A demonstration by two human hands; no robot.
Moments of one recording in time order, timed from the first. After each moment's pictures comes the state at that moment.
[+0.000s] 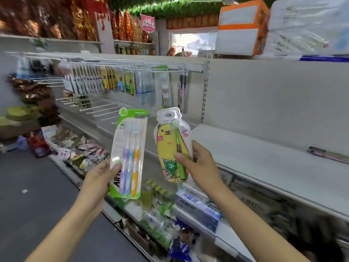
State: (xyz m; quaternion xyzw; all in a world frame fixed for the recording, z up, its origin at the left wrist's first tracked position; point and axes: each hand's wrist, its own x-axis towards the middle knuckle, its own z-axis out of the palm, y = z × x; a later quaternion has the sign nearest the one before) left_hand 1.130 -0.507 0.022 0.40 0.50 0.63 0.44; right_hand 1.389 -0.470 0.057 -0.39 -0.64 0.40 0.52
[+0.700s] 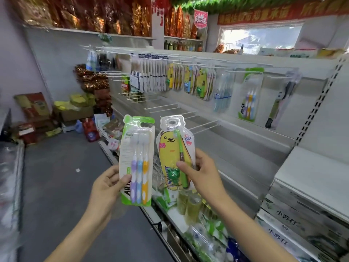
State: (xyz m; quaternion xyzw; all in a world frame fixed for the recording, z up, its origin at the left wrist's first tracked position) left_hand 0.891 -0.475 -0.001 0.36 0.52 0.69 0.35; right_hand 1.114 -0.383 0.040 -0.31 -0.67 0.49 0.47
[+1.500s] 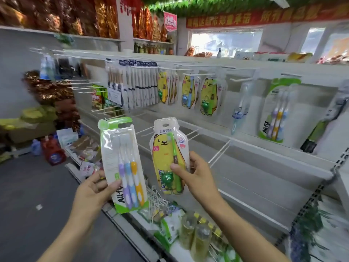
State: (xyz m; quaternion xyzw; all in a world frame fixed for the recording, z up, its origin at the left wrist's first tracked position) left_hand 0.707 -0.259 0.002 0.44 0.50 0.65 0.37; right_hand 0.955 -0.198 0.038 -0.36 -0.61 0.48 0.51
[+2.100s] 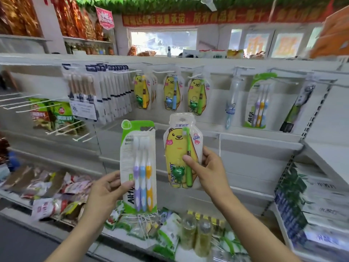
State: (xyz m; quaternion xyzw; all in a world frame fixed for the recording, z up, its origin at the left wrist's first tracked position) left_hand 0.610 -0.134 0.004 0.56 0.40 0.53 0.49; right_hand 0.870 -0.167 0.045 -0.46 -0.50 0.36 0.64
